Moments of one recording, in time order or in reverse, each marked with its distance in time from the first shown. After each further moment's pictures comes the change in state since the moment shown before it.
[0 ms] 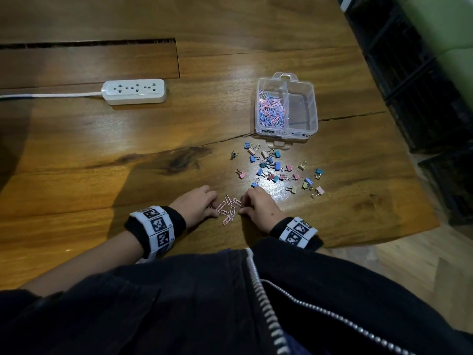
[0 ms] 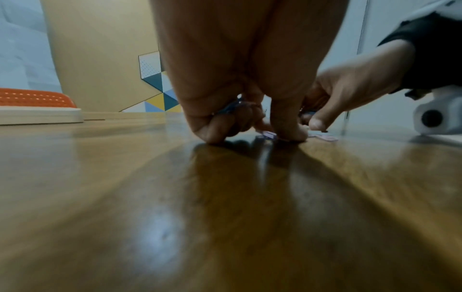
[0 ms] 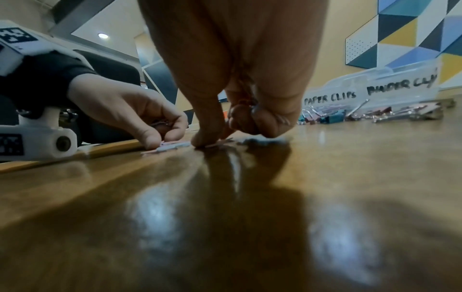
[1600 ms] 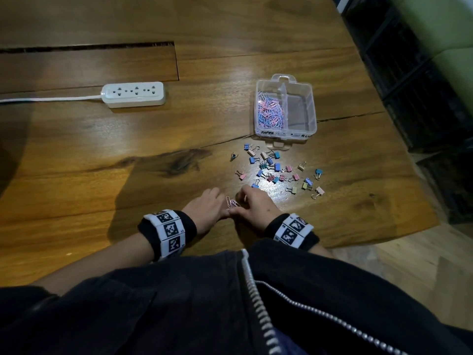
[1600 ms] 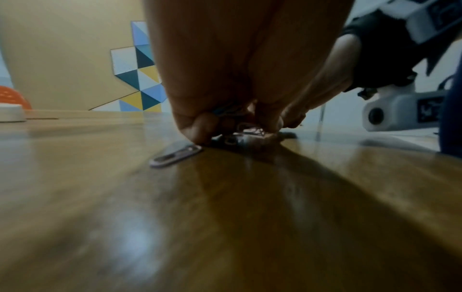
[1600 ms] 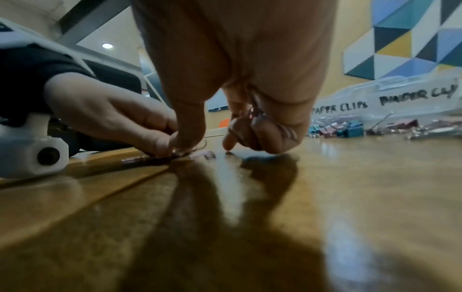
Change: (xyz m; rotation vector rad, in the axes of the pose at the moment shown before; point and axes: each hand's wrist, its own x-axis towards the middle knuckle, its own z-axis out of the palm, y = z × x) left_hand 0.003 0.018 0.010 0.183 0.031 0.063; right_hand 0.004 -0.009 0.000 -0.010 0.031 -0.049
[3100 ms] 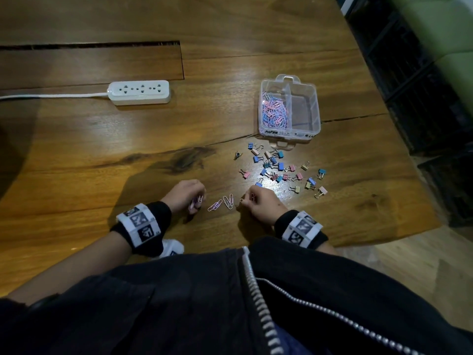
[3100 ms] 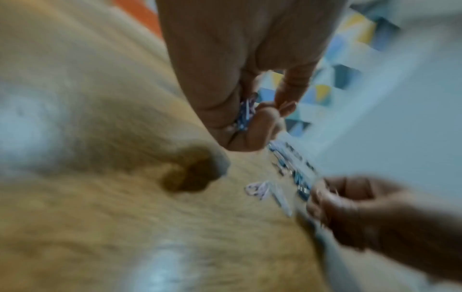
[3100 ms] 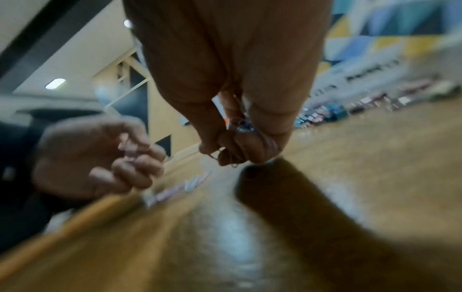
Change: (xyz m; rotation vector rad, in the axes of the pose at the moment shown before) left_hand -0.018 -0.037 -0.017 -1.265 0.093 -0.359; right_hand -0.005 -0.006 -0.010 0.279 -0.086 0.158
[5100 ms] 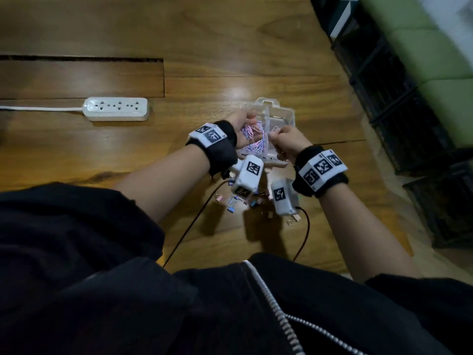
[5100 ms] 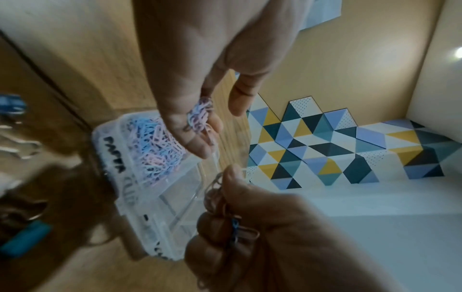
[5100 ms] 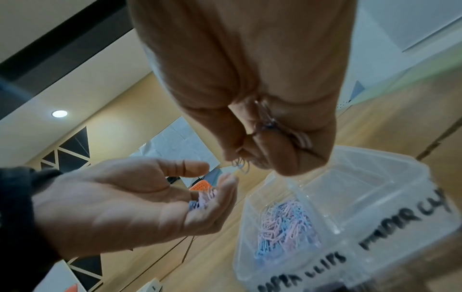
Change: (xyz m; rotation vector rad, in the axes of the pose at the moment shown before) left_hand 0.094 0.203 0.086 -0.644 -0.063 -0.085; right_hand 0.072 -0.041 -0.170 0.244 0.226 0.089
